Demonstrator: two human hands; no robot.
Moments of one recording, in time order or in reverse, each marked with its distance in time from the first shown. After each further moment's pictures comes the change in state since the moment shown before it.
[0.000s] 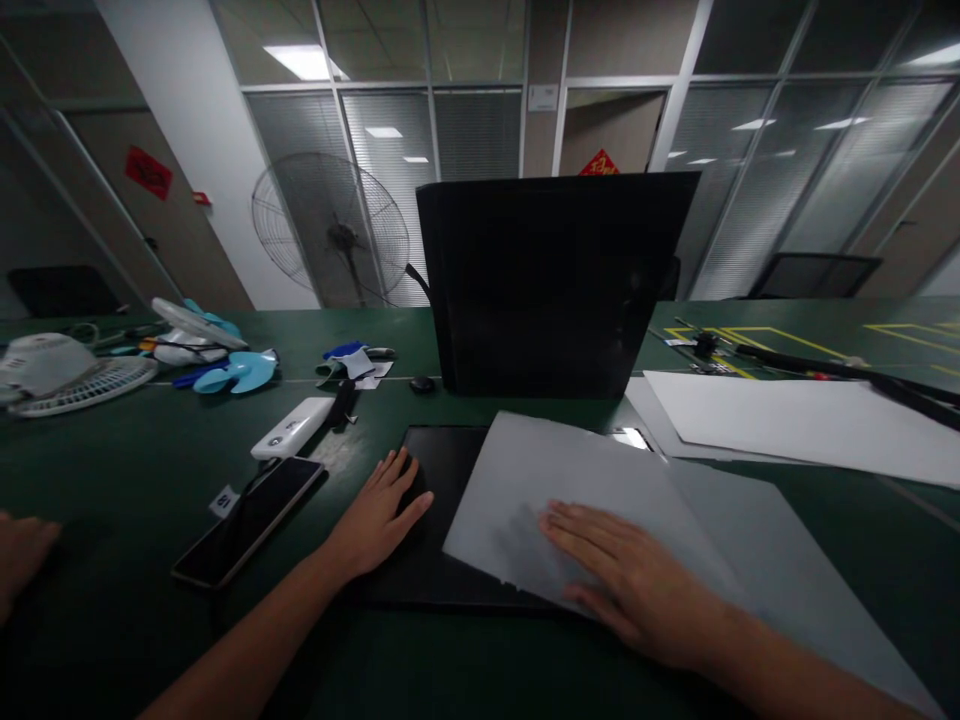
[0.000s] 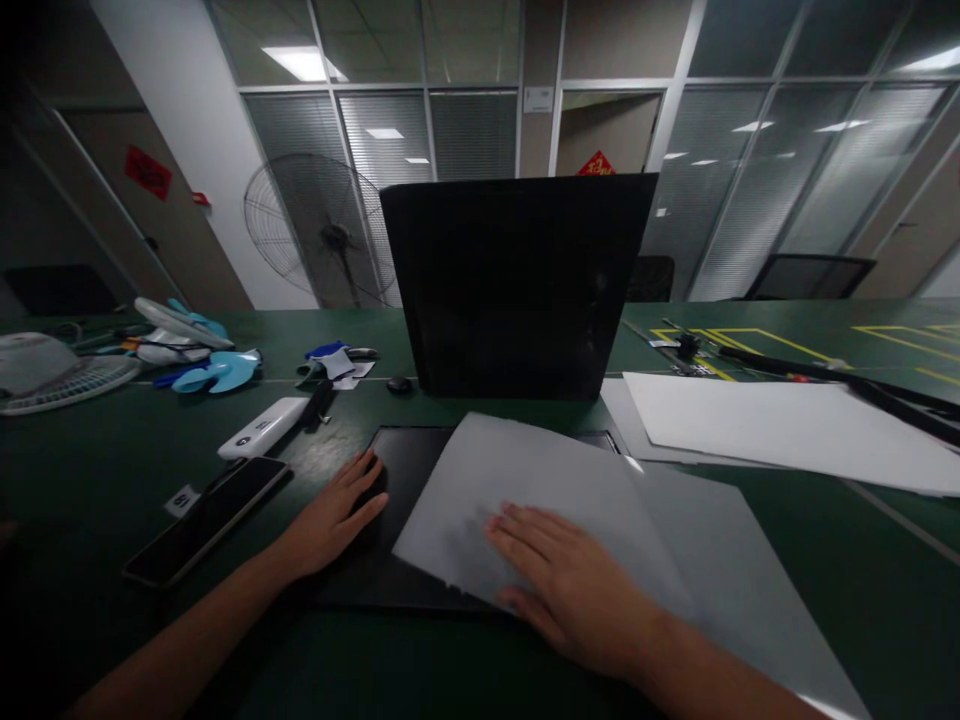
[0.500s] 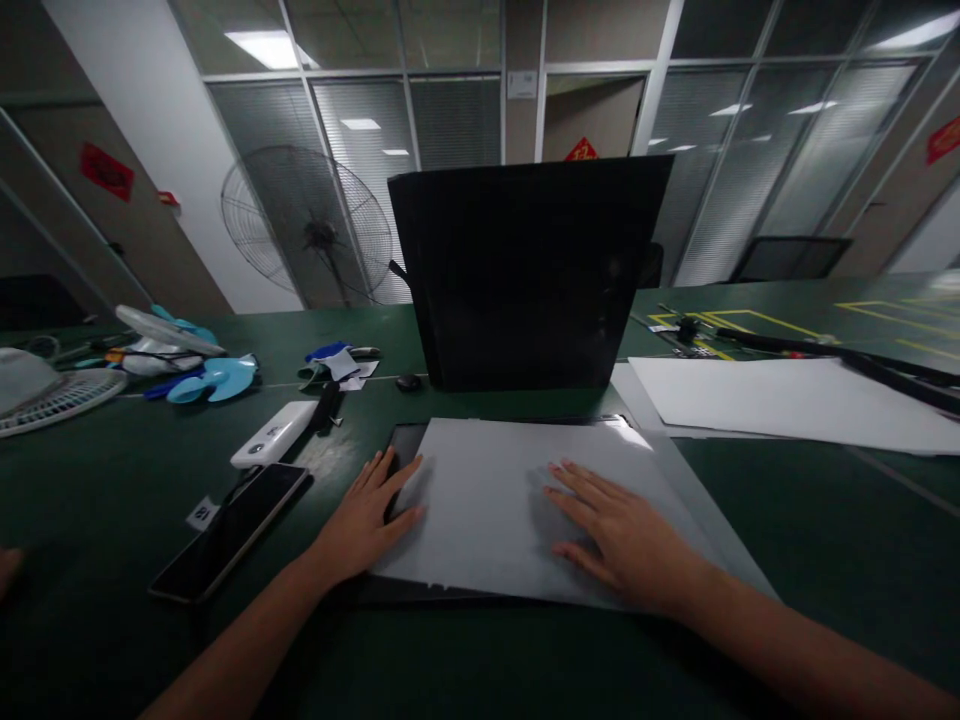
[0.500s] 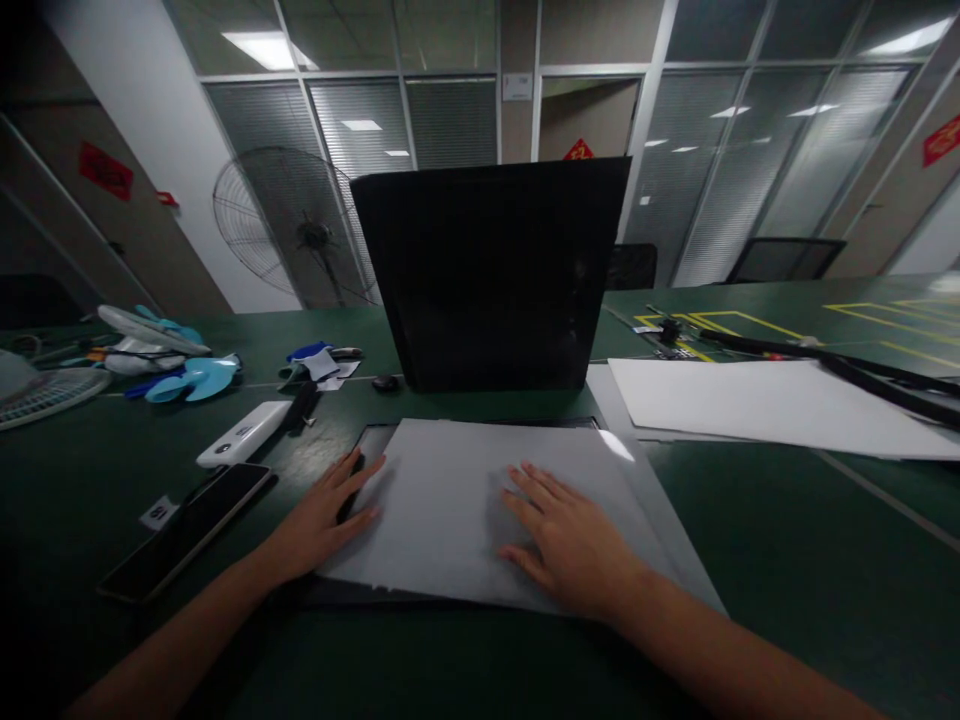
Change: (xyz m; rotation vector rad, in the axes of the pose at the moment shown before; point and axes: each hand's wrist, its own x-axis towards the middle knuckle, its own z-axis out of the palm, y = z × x) left_hand 0.000 0.003 -0.004 0.024 -0.063 0.009; right_hand 0.001 0.022 0.005 0.024 -0.097 0.267
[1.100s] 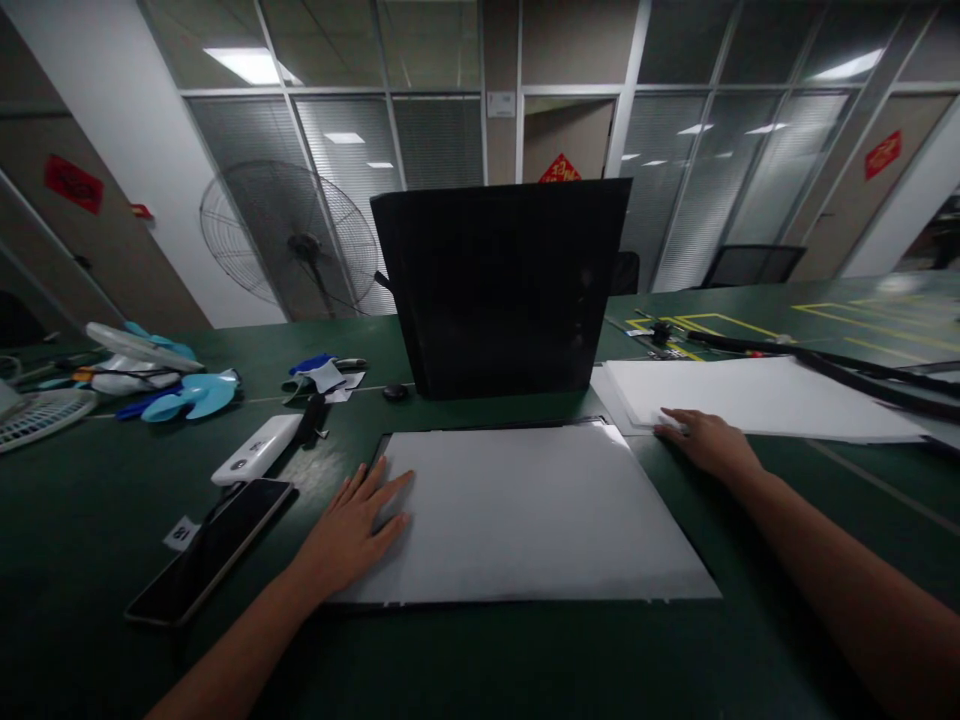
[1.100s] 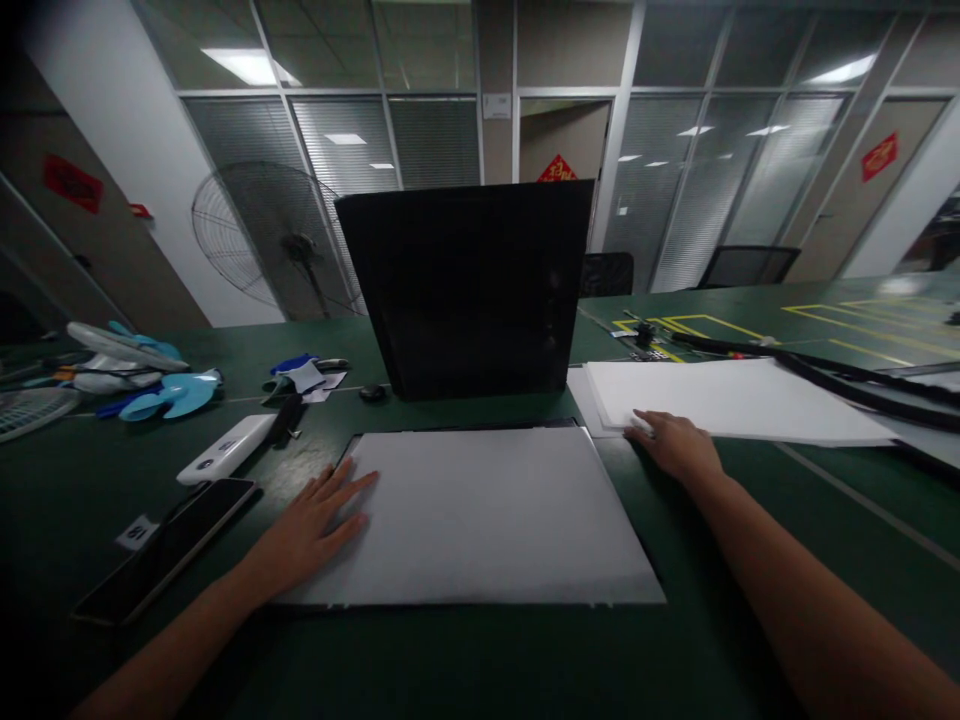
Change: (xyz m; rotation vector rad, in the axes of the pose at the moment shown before) left_hand -0.003 0.010 -0.006 0.076 0.036 0.014; right_hand -0.051 0.254 -0.002 -0.241 0.191 0.763
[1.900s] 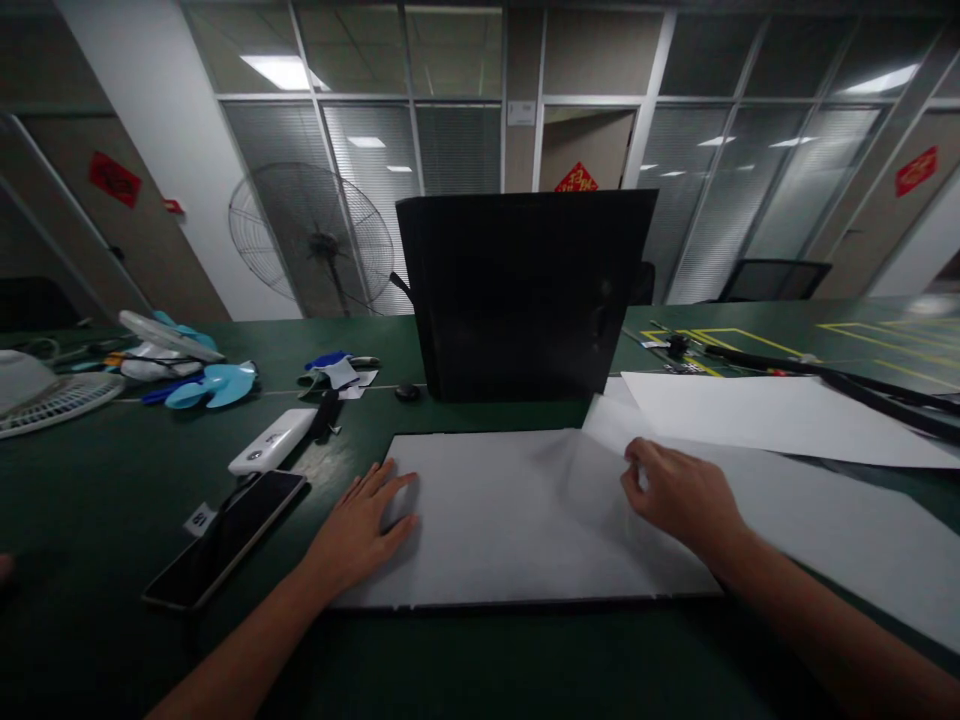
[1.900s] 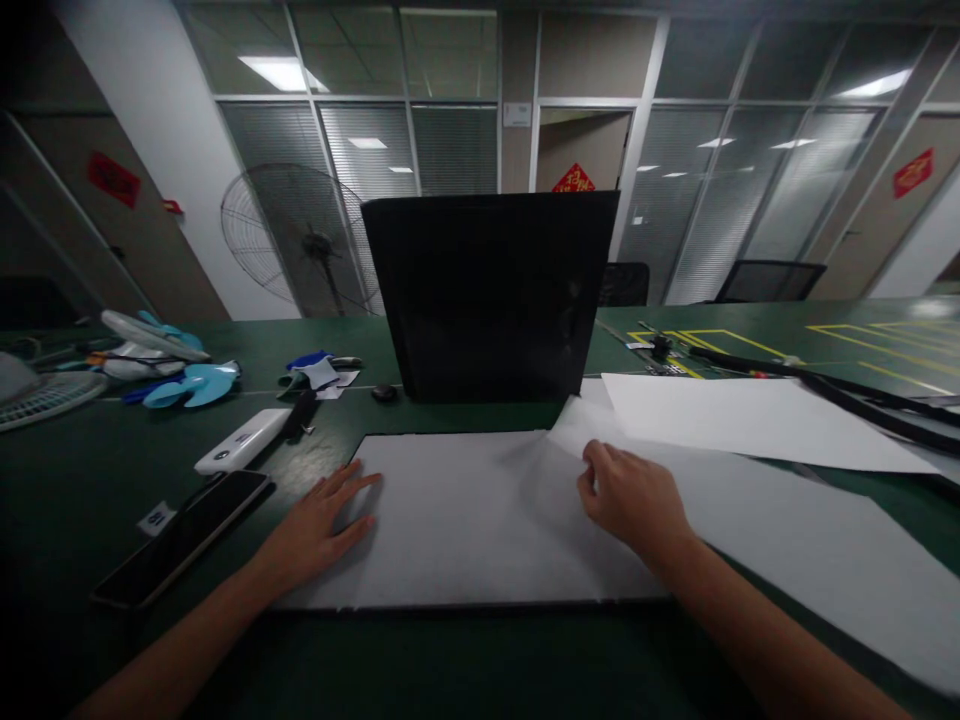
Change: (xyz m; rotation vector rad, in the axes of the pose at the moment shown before) left_hand -0.004 0.003 -0.003 0.010 0.008 -0.041; right_hand -0.090 -0.155 -0.074 -0.149 0.206 -0.286
